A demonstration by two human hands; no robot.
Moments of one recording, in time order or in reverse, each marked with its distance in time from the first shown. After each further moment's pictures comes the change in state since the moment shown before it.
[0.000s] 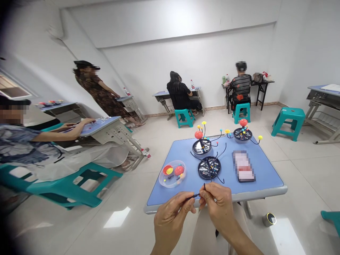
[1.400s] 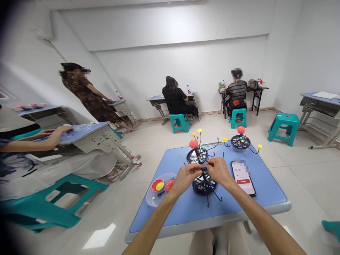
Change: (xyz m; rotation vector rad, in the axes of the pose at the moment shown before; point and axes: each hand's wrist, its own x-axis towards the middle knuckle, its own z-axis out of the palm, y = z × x) left_hand 0.128 -0.092 0.040 -0.018 -0.317 -0.378; right_hand 0.133 0.053 -0.027 -0.502 -0.138 0.241
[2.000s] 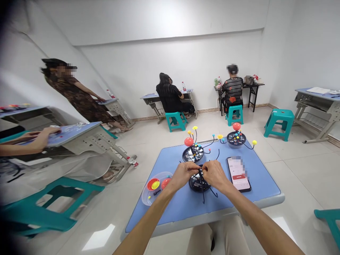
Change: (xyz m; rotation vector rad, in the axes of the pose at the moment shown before) left_hand 0.012 -0.009 -0.003 0.177 -0.141 0.079; right_hand -0.012 0.013 0.010 -0.238 -0.010 -0.099
